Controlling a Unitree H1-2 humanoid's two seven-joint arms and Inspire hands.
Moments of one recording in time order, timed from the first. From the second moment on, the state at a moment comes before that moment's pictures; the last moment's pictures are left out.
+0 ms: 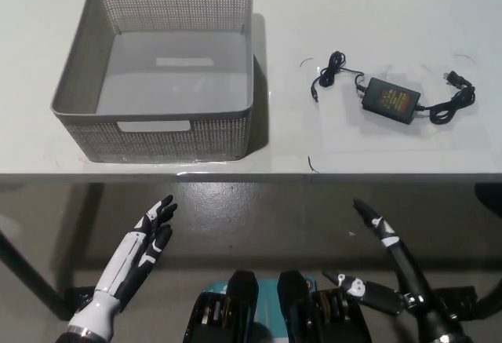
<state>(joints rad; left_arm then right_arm) -0.06 0.23 -0.10 0.06 0.10 -0.18 -0.10 -0.05 -0.16 0.17 0.10 -0.23 -0.30 0.02</state>
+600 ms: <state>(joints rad) -0.06 0.23 -0.10 0.06 0.10 -0.20 -0.11 -0.14 -0.22 0.00 -0.09 -0.39 -0.20 -0.02</state>
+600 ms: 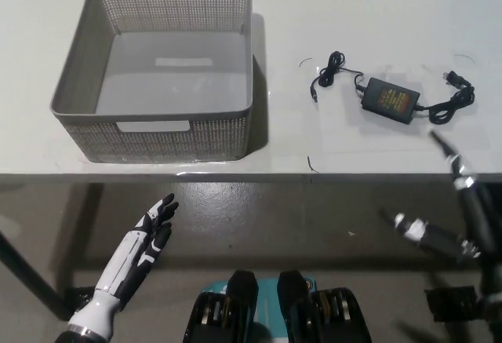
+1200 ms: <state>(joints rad) -0.06 0.23 -0.09 0.06 0.10 -0.21 -0.11 -0.52 -0.36 -0.02 0.16 -0.50 -0.13 -0.05</state>
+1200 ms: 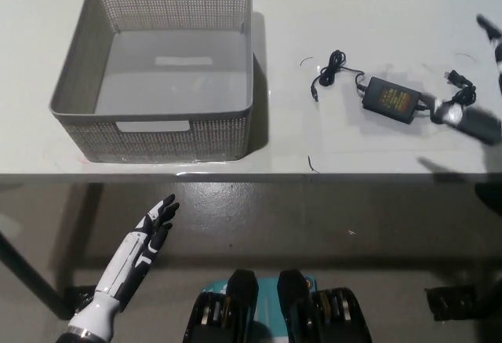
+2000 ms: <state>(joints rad) -0.05 0.23 -0.09 0.06 0.10 -0.23 -0.12 -0.92 -0.42 0.23 0.66 -0.64 0.00 0.10</state>
